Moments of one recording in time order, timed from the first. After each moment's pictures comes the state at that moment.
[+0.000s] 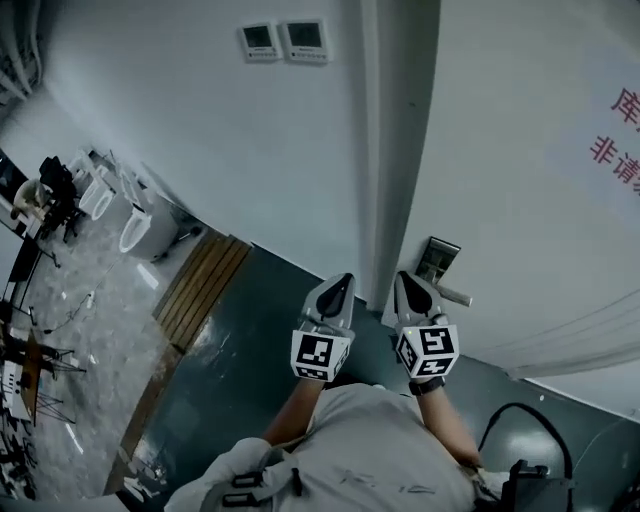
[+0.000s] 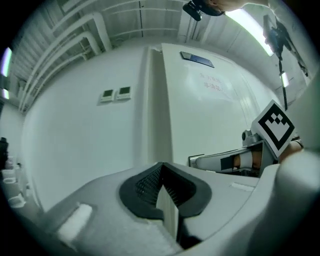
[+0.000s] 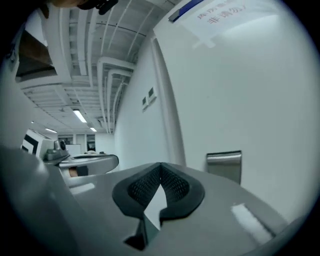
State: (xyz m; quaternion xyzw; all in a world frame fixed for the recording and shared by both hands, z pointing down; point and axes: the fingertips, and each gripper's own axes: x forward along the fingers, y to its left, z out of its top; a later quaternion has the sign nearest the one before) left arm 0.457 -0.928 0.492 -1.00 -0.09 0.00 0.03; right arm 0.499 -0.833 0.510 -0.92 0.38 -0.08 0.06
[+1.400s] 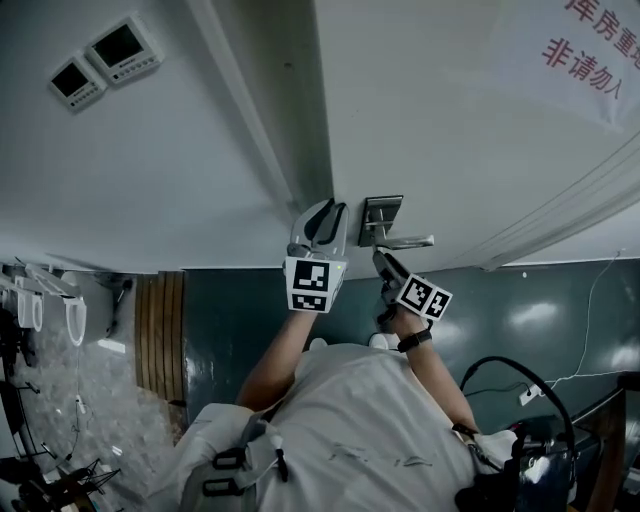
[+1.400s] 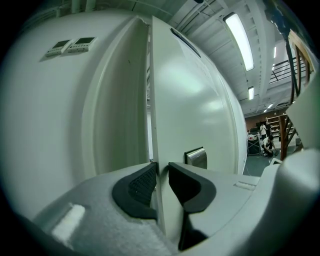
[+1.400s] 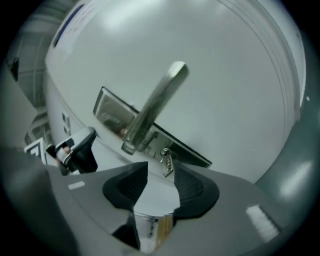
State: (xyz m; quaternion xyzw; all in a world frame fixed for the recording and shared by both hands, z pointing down) left arm 0.606 -0.838 0.529 -0.95 -0.31 -0.04 0.04; right arm 0.527 -0.735 0.708 -0.86 0.11 -0.26 0.43
